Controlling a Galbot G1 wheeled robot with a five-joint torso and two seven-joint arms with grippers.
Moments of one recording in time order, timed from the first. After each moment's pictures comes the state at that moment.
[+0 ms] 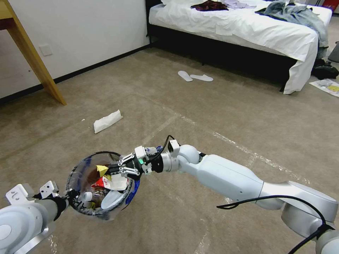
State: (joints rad) left arm 1.59 -0.97 -0.89 -2.35 -1.80 0.59 -1.12; right arm -0.22 1.21 -0.73 1.39 1.04 0.28 -0.99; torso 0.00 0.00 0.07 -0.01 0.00
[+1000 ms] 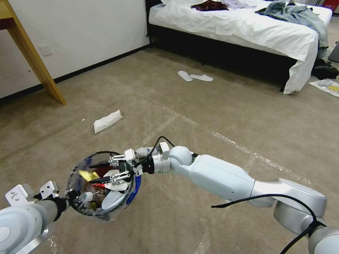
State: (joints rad) left arm 1.59 -0.97 -0.89 -2.35 -1.80 0.59 -1.12; right arm -0.20 1.25 -0.76 1.37 0.98 0.26 -0.91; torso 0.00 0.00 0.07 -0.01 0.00
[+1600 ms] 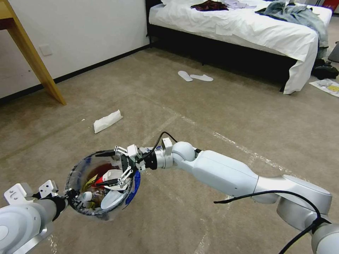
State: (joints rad) left arm 1.59 -0.96 -0.89 -2.35 -1.81 0.59 -1.13; right arm -0.17 1.22 -0.76 1.38 0.99 0.27 -0.91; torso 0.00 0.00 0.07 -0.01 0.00
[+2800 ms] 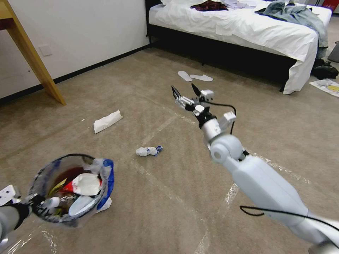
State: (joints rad) left arm 1.76 -0.92 -1.17 -2.35 -1.82 0.65 -1.11; right arm -0.54 1.04 -0.15 1.71 0.86 0.18 0.13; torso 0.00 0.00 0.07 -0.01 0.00
